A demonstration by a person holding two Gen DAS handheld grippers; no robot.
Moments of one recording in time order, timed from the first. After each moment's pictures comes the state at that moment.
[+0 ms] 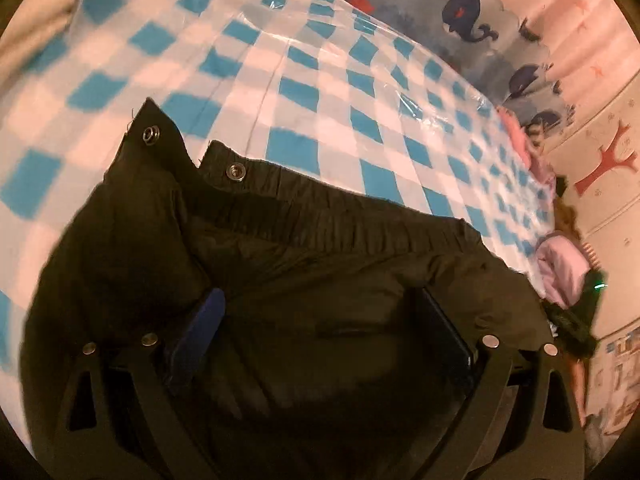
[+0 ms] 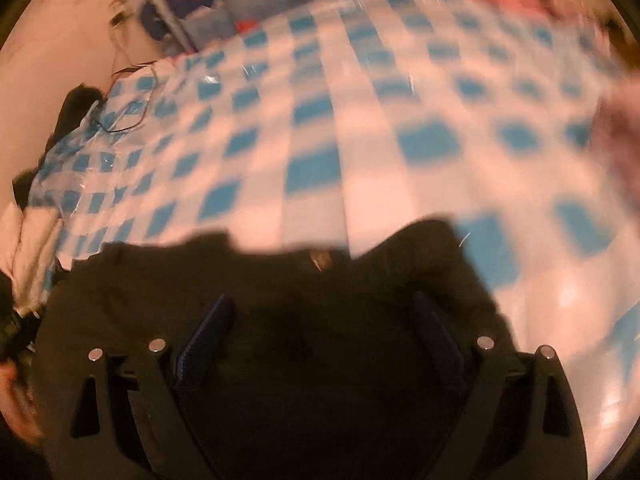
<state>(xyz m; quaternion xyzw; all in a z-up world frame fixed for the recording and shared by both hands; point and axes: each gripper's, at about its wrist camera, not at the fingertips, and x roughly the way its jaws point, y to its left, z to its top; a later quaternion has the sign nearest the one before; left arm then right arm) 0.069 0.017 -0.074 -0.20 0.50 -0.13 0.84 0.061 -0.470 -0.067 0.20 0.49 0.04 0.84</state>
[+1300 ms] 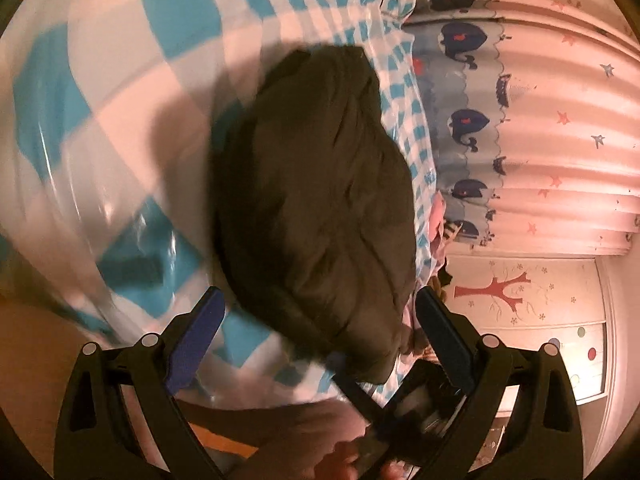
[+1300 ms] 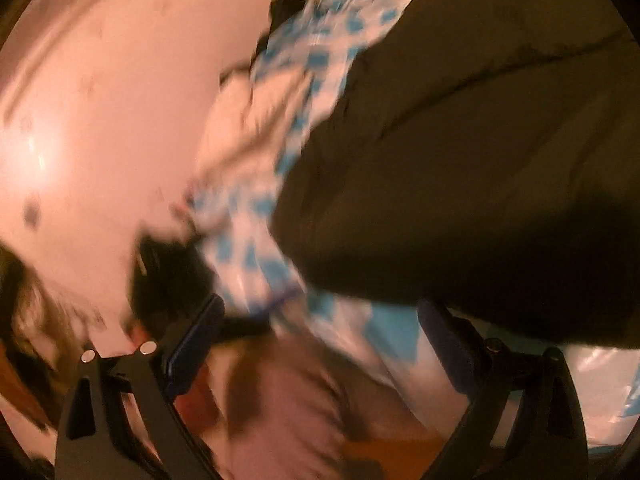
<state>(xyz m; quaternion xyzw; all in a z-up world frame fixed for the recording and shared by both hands) -0.205 0.124 -0.078 -0.53 0.47 -0.12 0.69 -0.163 -0.201 -0.030 0.37 0.47 0.35 0.72</state>
